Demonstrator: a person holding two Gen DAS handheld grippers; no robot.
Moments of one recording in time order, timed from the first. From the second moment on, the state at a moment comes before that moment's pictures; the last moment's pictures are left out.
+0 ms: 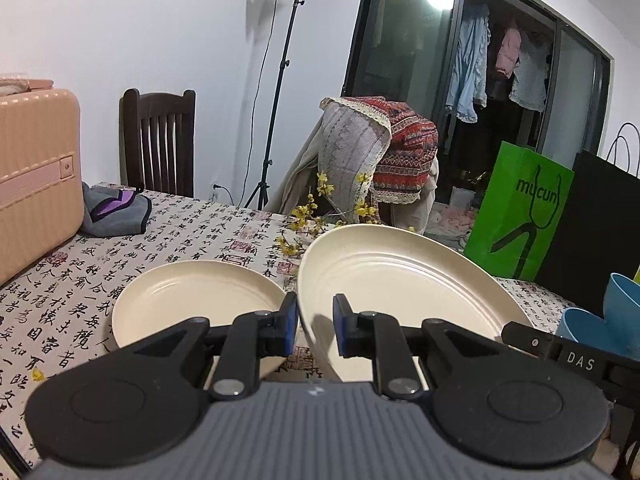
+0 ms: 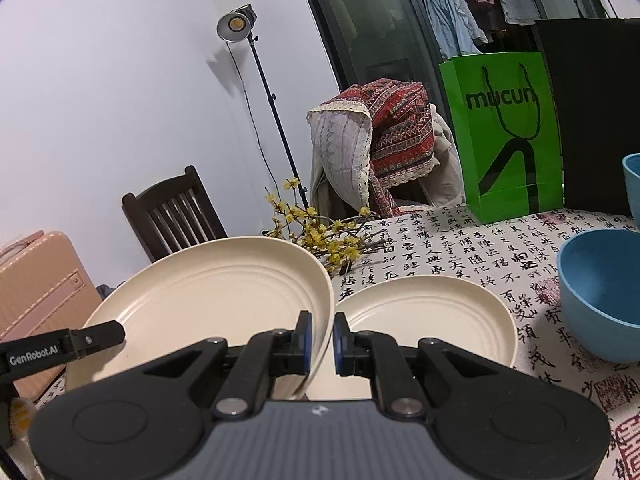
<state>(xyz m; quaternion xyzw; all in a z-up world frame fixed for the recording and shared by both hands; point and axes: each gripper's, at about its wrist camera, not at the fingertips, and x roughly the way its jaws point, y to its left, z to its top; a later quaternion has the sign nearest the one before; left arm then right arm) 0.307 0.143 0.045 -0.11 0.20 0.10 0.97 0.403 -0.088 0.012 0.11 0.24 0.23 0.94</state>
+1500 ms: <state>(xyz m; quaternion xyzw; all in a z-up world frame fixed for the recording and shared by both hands) 0.228 0.074 0.062 -0.10 0.17 0.07 0.98 0.320 -0.167 0.032 0.12 0.21 0.21 0.95</state>
